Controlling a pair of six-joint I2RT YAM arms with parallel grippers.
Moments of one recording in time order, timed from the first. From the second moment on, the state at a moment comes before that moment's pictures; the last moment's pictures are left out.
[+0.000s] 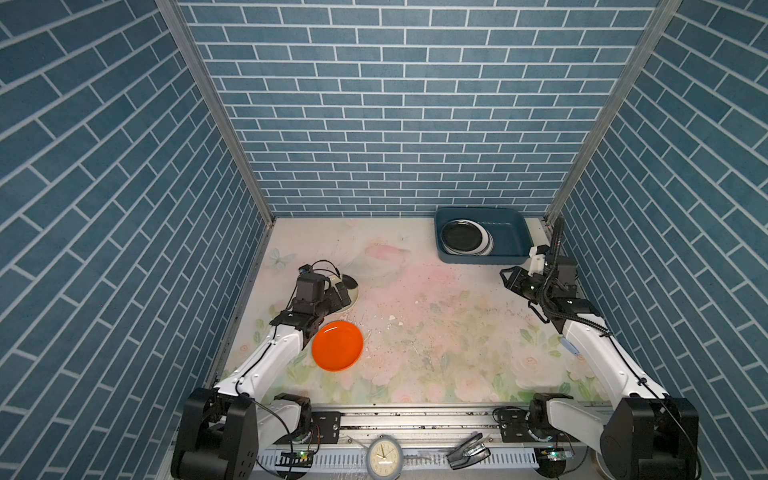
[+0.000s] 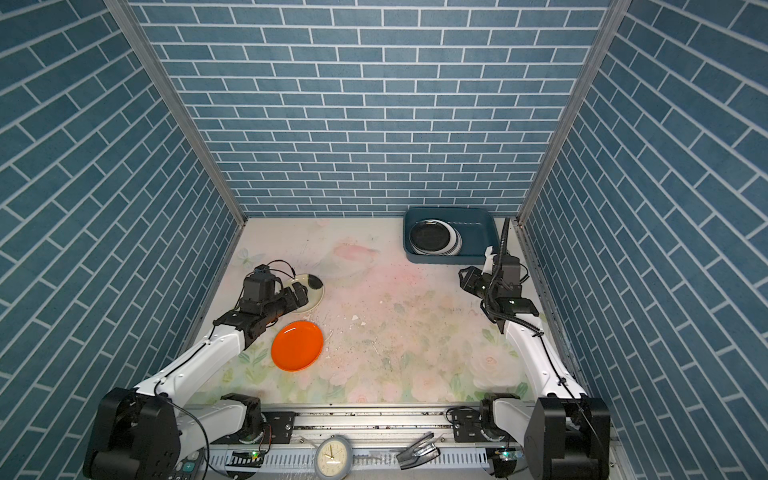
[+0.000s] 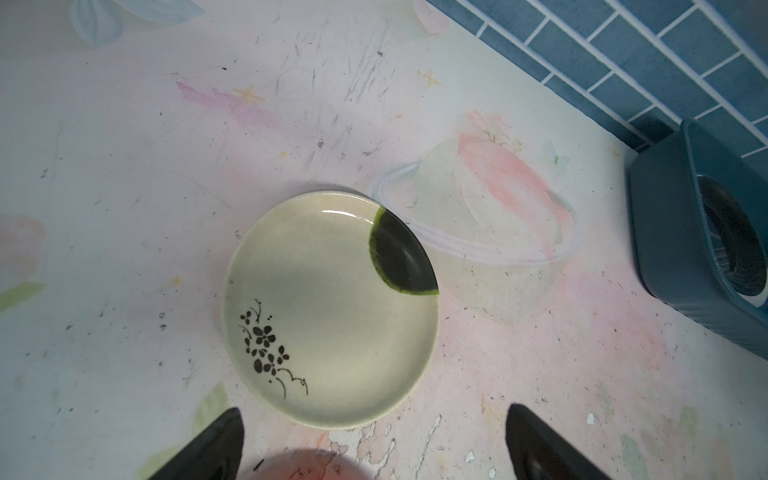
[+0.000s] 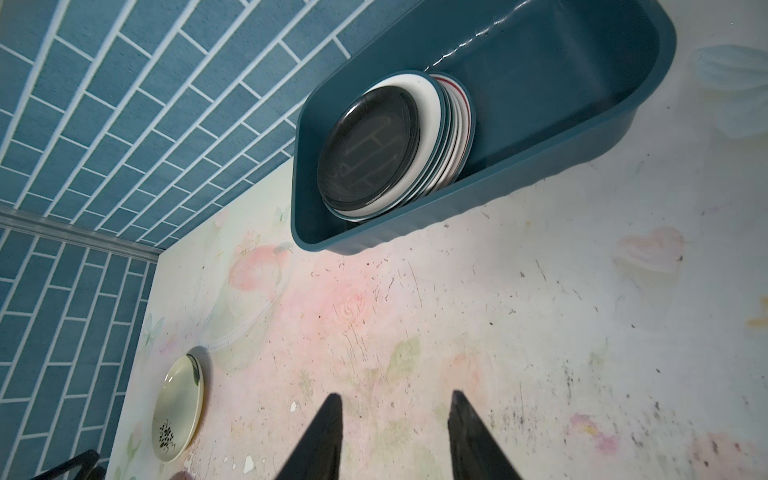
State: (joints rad) left arm -0.18 1.13 0.60 -0.19 -0.02 -0.57; right arm 0.06 1.10 0.75 -0.25 -0.29 0.50
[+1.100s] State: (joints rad) left arm 0.02 1.31 0.54 -0.03 0.17 -0.68; right arm 0.04 0.98 0.68 -0.31 -0.44 0.61
